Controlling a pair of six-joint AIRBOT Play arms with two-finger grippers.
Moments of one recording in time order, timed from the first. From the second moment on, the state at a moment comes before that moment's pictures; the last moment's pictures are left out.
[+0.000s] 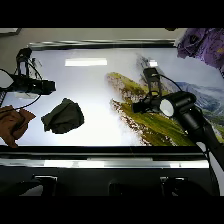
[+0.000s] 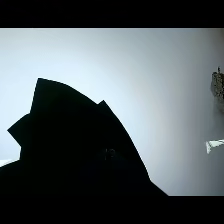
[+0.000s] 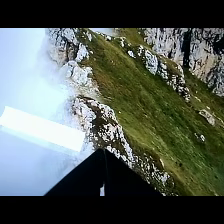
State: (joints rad) left arm -0.06 -1.28 1.39 1.35 -1.11 -1.54; right arm 0.44 -1.13 1.13 -1.57 0.99 1.78
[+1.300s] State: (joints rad) left arm -0.15 -1.59 1.20 1.30 -1.21 -1.75; right arm 0.44 -1.12 1.13 -1.60 1.07 1.76
